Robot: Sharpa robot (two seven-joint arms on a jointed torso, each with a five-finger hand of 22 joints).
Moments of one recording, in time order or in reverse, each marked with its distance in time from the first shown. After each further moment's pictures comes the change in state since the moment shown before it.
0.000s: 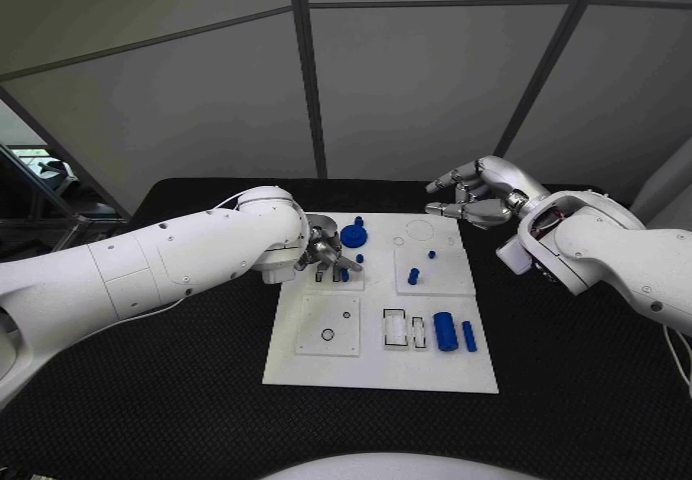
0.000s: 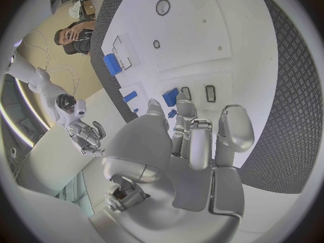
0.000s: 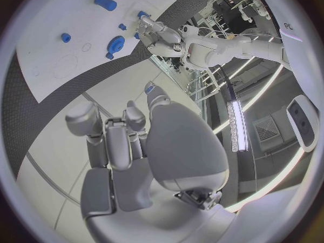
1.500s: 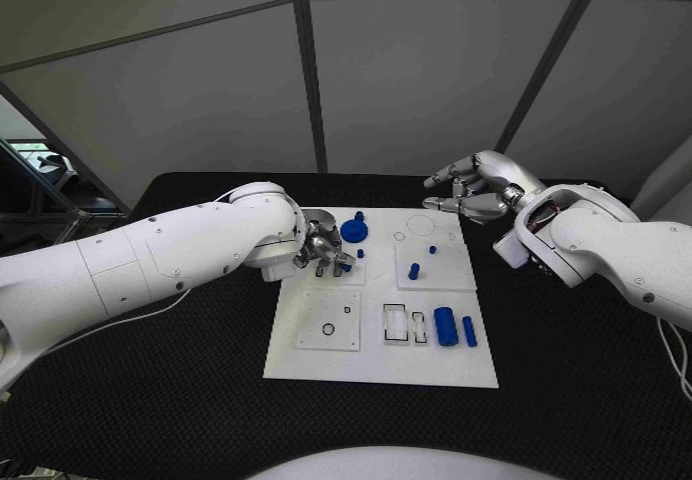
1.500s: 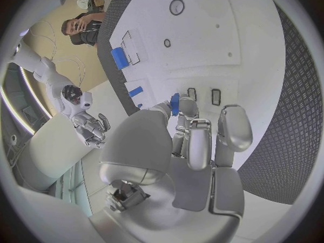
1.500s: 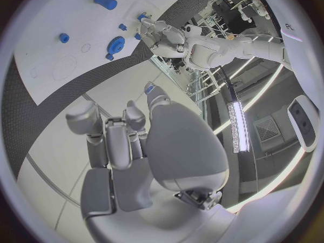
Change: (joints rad) left arm 0.000 -0.031 0.000 0.034 0.095 -0.055 0.004; left_hand 0.149 -0.111 0.597 0.019 0.007 -0.039 -0.011 0.012 0.043 -0.014 -0.015 -0.048 -0.035 0.000 -0.014 0.000 0.000 0.000 -0.011 -0.011 -0.002 0.031; right arm 0.000 0.019 0.000 -0.023 -0.001 0.010 0.000; right_hand 0.000 0.000 0.000 0.000 0.041 0.000 0.000 0.008 -0.002 -0.004 -0.004 -0.004 -0.006 0.000 0.000 -0.004 0.000 0.000 -0.003 -0.003 -0.008 -0.013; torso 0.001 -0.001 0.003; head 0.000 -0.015
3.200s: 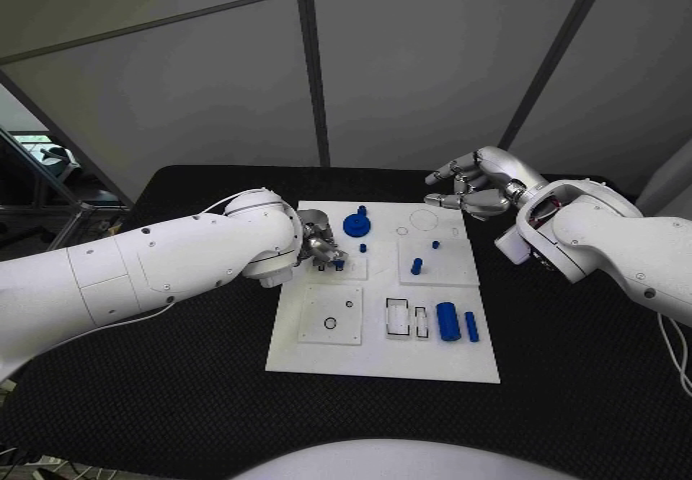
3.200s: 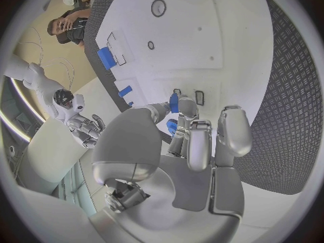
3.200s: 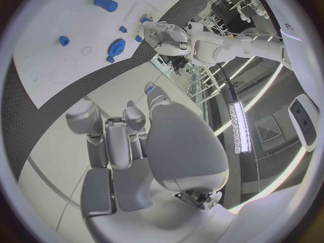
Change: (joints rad) left arm -0.034 -0.050 -0.004 0.088 -0.100 -0.122 -0.083; left_hand -0.174 -0.087 0.274 -0.073 -0.020 -0.020 -0.002 0.073 0.058 0.005 0.007 0.018 -0.023 0.000 0.000 0.023 0.000 0.000 0.018 -0.003 0.019 0.065; right arm 0.000 0.014 0.000 -0.014 0.000 0.018 -0.003; right_hand 0.000 0.000 -0.003 0.003 0.011 0.000 0.000 0.000 -0.001 0.000 0.000 0.000 0.000 0.000 0.000 0.000 0.001 0.000 0.000 0.000 -0.004 -0.001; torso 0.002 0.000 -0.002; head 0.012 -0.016
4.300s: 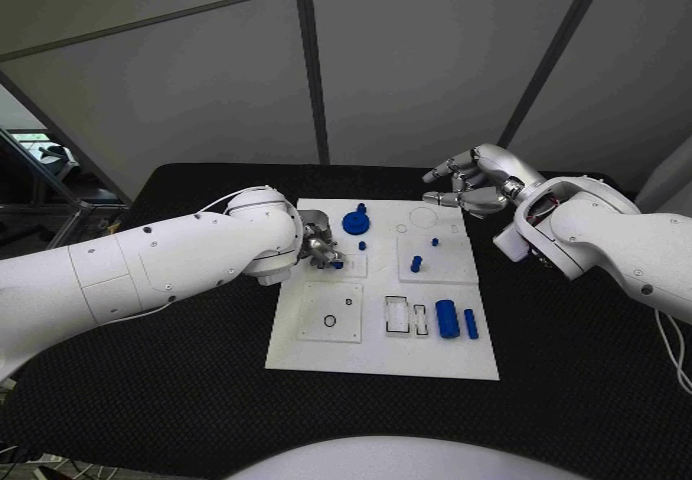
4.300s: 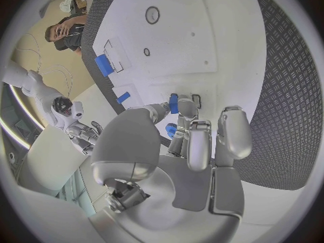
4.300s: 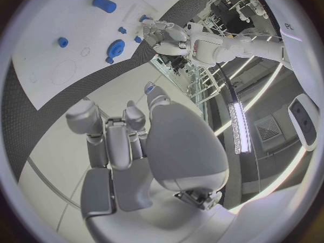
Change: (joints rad) left arm -0.001 0.008 0.002 -0.003 -0.038 0.054 -0.013; left_hand -0.017 -0.017 0.015 -0.015 -0.005 -0.001 -0.001 0.010 0.005 0.008 -0.005 0.022 0.013 0.000 0.000 0.004 0.000 0.000 0.015 0.000 0.012 0.017; right arm 0.000 0.003 0.000 -0.001 0.000 0.007 0.000; right_hand 0.000 0.000 0.000 0.000 0.004 0.000 0.000 0.000 0.000 0.000 0.000 -0.004 -0.001 0.000 0.000 0.000 0.000 0.000 0.000 0.000 0.000 -0.003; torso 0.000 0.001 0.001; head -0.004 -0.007
